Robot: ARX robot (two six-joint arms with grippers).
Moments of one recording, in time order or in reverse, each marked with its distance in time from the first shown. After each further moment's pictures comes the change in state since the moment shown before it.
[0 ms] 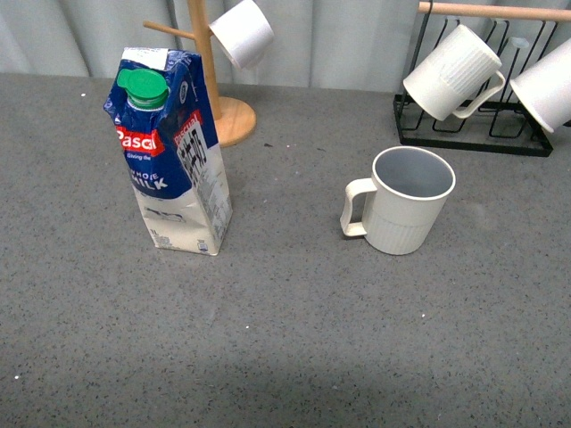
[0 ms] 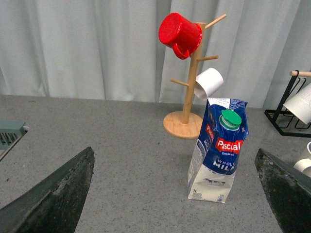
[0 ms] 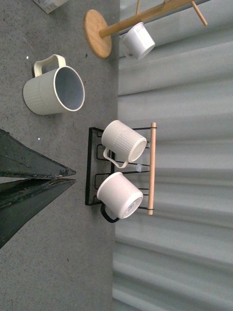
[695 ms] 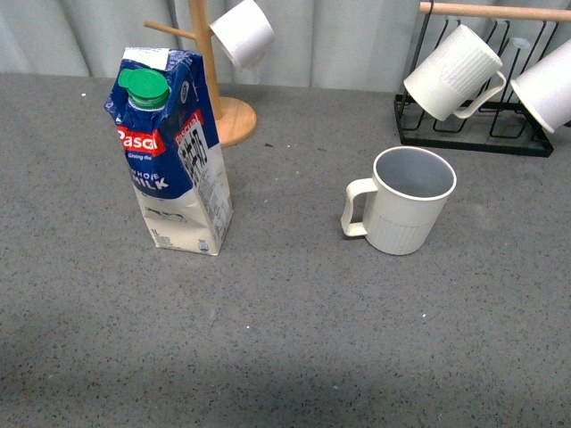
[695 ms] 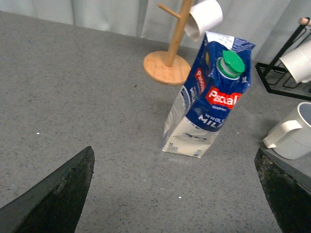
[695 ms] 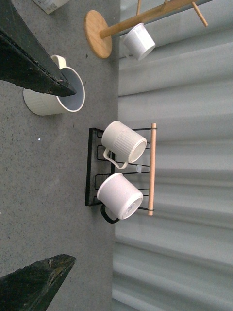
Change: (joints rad) left arm -0.087 0.636 0.035 0.334 -0.001 -0.158; right arm 0.000 -0.001 0.000 -0.002 0.000 0.000
